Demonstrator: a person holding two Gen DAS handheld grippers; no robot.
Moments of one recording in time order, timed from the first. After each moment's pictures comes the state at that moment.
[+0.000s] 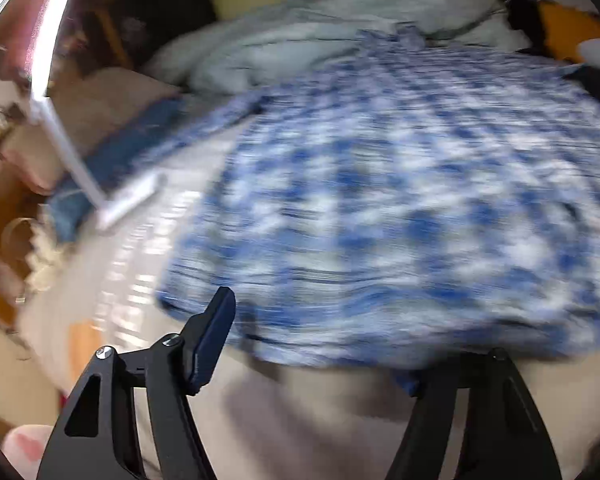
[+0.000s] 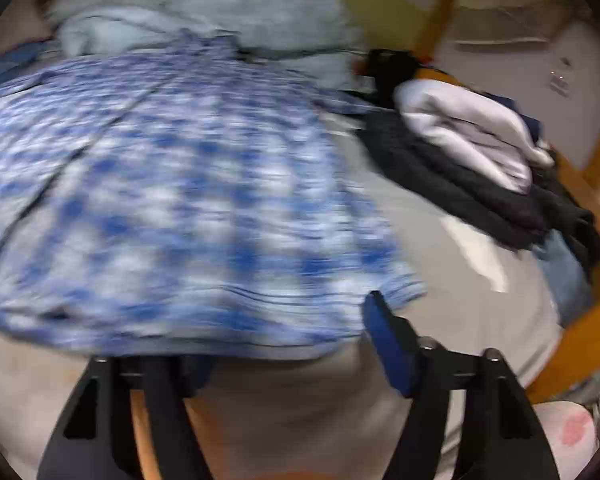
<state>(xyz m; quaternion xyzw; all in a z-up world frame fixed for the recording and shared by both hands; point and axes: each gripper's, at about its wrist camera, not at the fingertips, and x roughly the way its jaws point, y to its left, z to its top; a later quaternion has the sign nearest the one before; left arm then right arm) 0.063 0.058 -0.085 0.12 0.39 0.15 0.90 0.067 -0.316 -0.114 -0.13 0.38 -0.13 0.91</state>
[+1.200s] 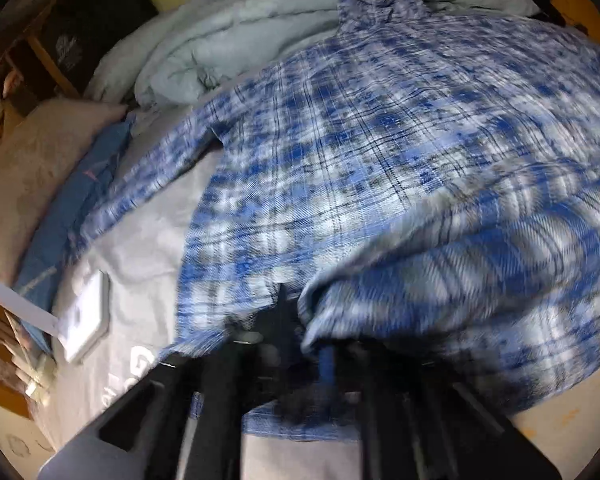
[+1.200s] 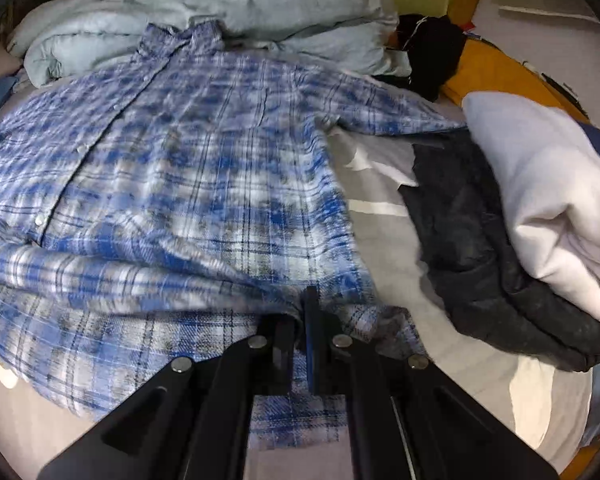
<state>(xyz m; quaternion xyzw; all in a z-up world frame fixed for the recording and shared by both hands) 0.249 0.080 -0.083 0.19 0.44 0.09 0.87 0.248 -0.336 -0.091 -0.07 0.45 -0.05 0.89</state>
